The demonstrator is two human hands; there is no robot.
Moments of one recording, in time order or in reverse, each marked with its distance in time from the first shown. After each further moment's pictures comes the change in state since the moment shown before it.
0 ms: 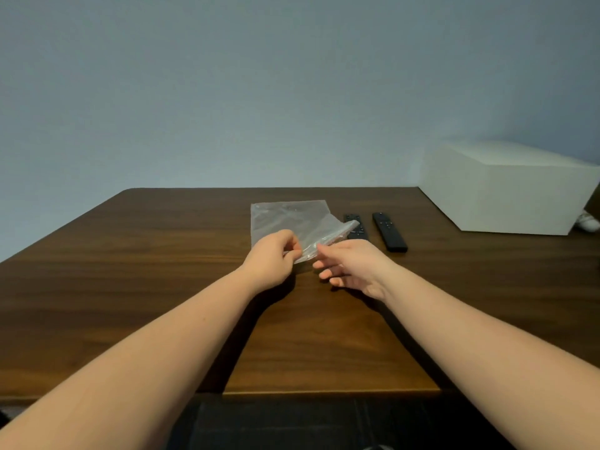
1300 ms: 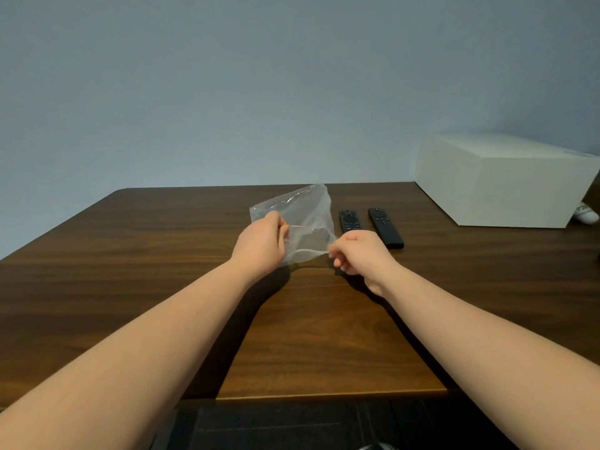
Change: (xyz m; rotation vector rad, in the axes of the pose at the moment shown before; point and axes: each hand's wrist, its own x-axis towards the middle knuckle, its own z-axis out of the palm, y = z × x) left_hand 0.015 0.005 -0.005 0.141 0.149 0.002; right_hand 0.012 0.008 -0.017 -0.186 0.200 -0.190
